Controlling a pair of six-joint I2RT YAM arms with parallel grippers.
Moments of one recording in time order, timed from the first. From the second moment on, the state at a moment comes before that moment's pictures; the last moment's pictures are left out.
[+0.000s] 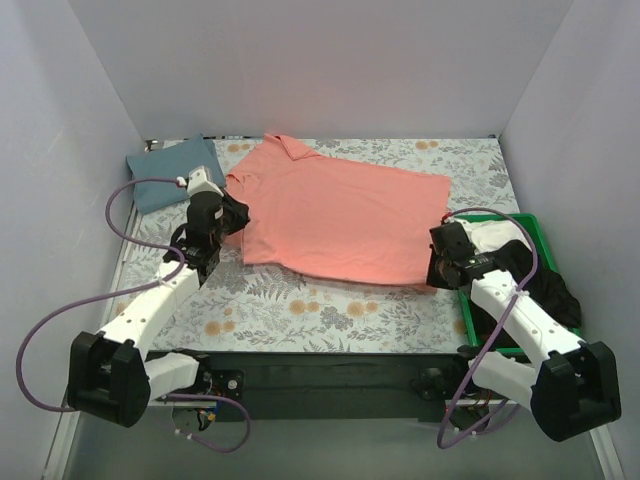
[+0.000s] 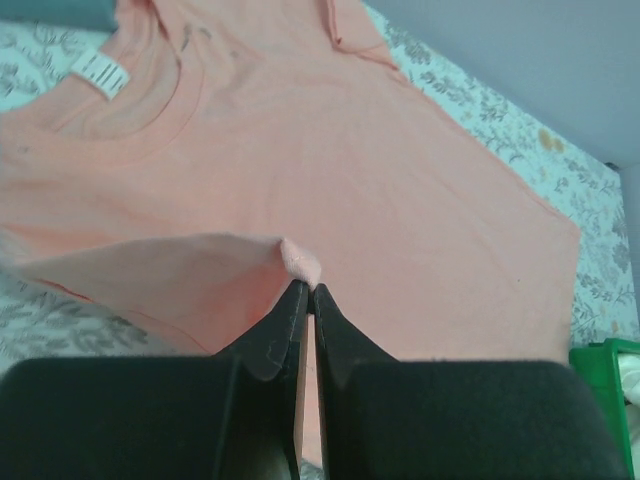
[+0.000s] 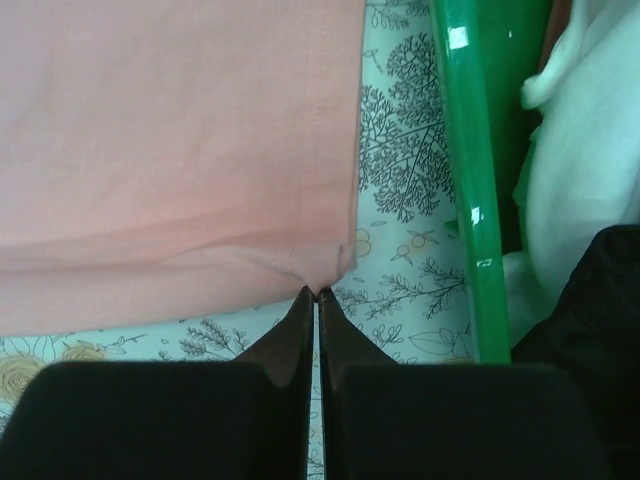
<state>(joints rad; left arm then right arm) -0.29 1.13 0.75 -0.01 -0.18 -0.65 0.38 1.05 0.67 -0.66 0.26 0.47</state>
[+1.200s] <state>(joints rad) -0.13 1.81 1.25 0.18 0.07 -0.56 0.15 1.58 0.99 -0.47 0.18 0.33</state>
